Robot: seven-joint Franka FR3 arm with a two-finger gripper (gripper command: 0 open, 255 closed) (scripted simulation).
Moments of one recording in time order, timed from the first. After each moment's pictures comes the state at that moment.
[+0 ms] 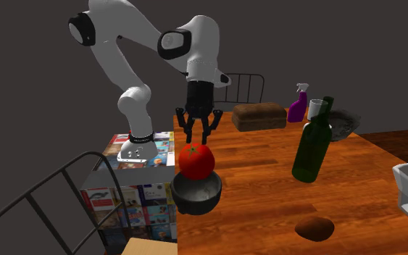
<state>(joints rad) -0.12 -0.41 -0.68 -2.28 -0.79 2.07 -1.58</state>
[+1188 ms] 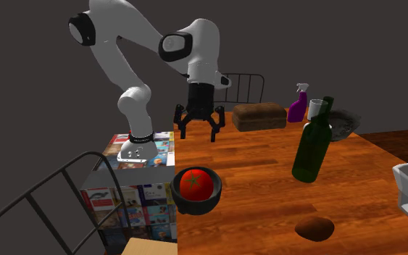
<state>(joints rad) -0.12 -0.42 -0.67 -2.31 -0.80 2.08 -1.56</state>
